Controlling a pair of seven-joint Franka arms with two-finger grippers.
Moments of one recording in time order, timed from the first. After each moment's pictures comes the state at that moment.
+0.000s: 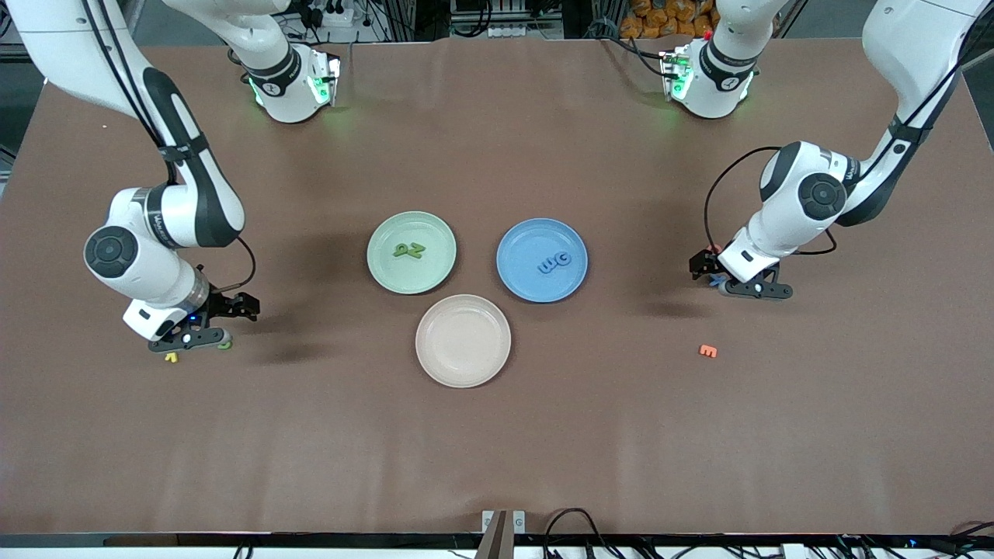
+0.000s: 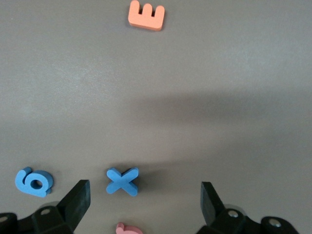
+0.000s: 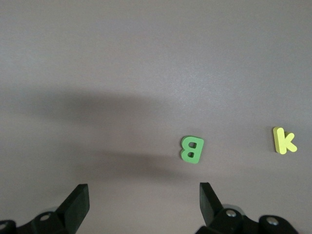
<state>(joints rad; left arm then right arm) 0.68 0.38 -0.78 -2.36 0.44 2.62 -0.33 -0.07 0.41 0.05 -2.03 -0.13 2.46 -0.11</state>
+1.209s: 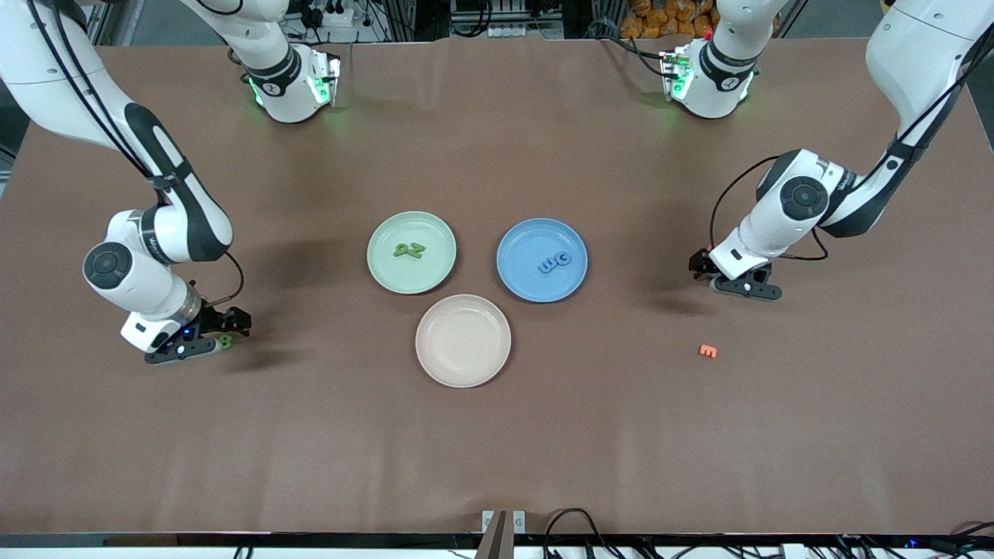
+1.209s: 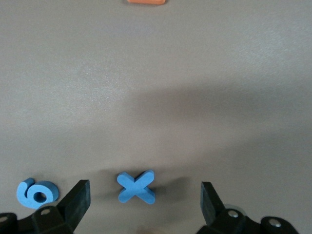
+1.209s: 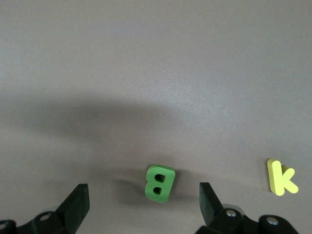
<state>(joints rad) 0.70 0.46 -0.76 -2.36 0.70 2.64 -0.42 -0.33 0.56 0.24 -2.00 -0.31 2.62 -0.11</state>
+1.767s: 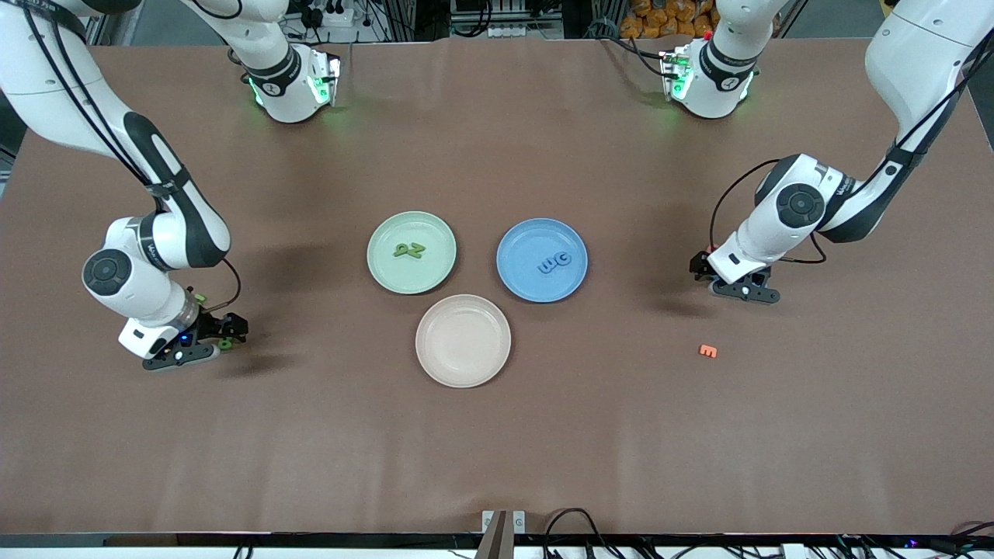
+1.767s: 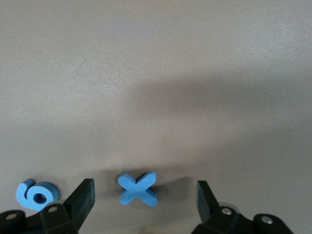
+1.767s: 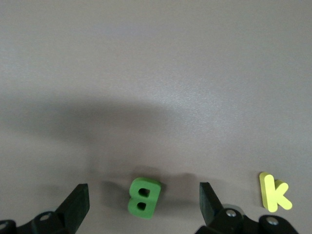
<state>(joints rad) 0.68 0.48 -0.75 -2.33 0.71 2.59 -0.43 -0.35 0.60 0.24 -1.96 -0.35 2.65 -0.11</state>
